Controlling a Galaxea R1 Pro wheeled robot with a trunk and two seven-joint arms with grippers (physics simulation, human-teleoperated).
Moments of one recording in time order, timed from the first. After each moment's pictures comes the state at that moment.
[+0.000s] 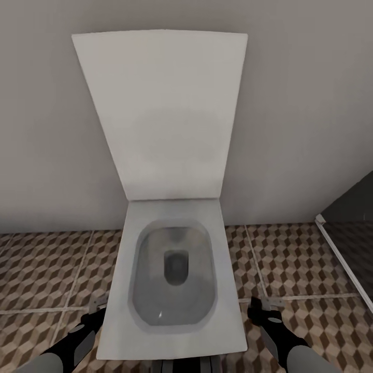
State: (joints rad) left arm -0.59 0.15 -0.23 -0.22 0.49 -0.12 0.03; right arm -0.62 -0.01 -0.27 -0.23 0.21 0.00 -0.17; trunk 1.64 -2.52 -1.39
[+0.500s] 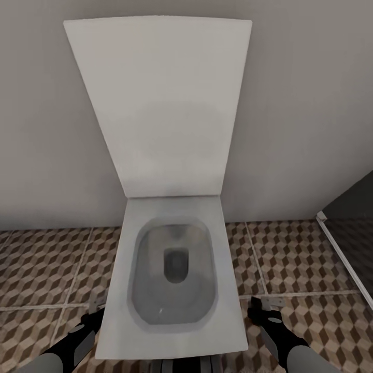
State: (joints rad) left arm -0.59 0.15 -0.23 -0.22 0.49 -0.12 0.03; right arm -0.62 -0.01 -0.27 -0.23 0.21 0.00 -0.17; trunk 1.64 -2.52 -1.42
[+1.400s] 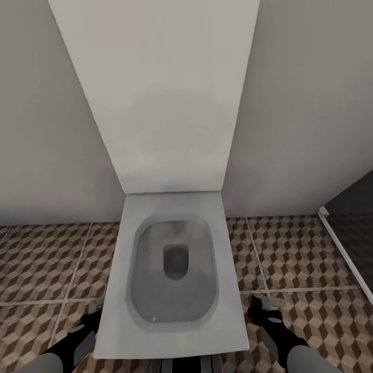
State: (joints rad) left arm -0.59 0.15 -0.23 -0.22 0.50 -0.13 0.03; right arm -0.62 -0.01 -0.27 -0.23 0.21 0.00 -0.18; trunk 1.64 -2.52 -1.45
